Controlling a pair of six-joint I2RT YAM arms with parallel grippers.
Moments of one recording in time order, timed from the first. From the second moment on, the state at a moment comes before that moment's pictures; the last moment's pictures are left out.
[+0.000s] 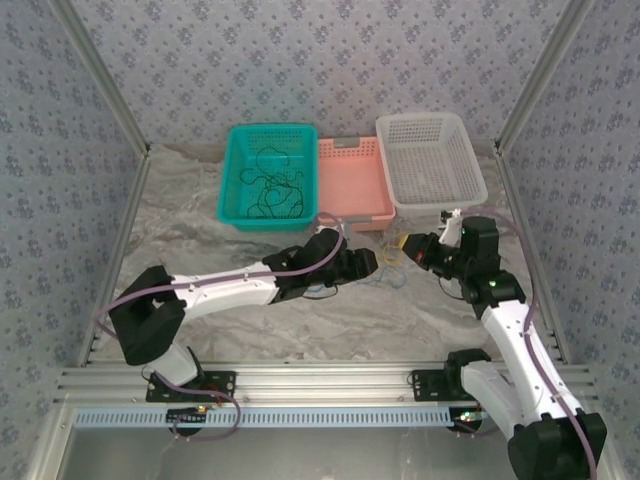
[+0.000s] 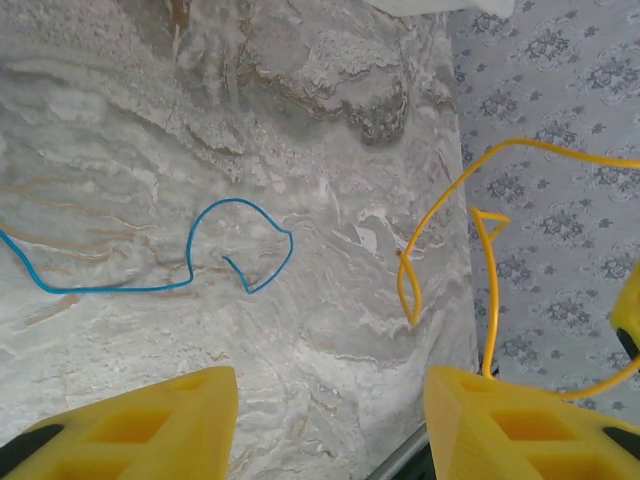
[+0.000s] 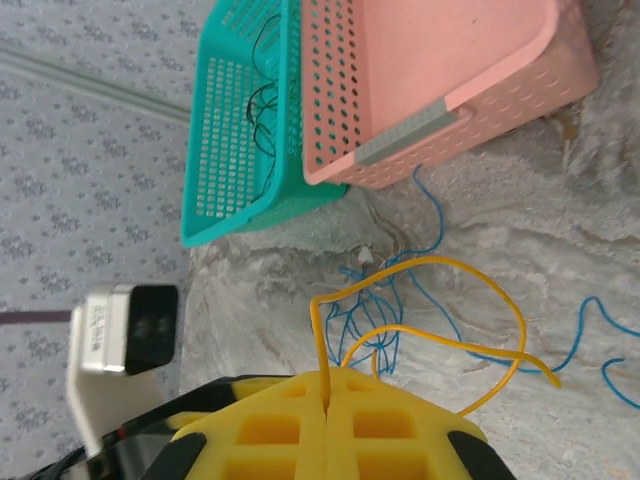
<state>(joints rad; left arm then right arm) -1.05 1.60 1.01 0.03 0.05 -1.16 0.14 0.82 0.67 -0.40 -0.58 0.76</state>
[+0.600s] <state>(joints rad) -1.02 1.67 0.98 0.18 0.11 -1.28 0.25 0.77 0.60 -0.34 -0.54 0.85</state>
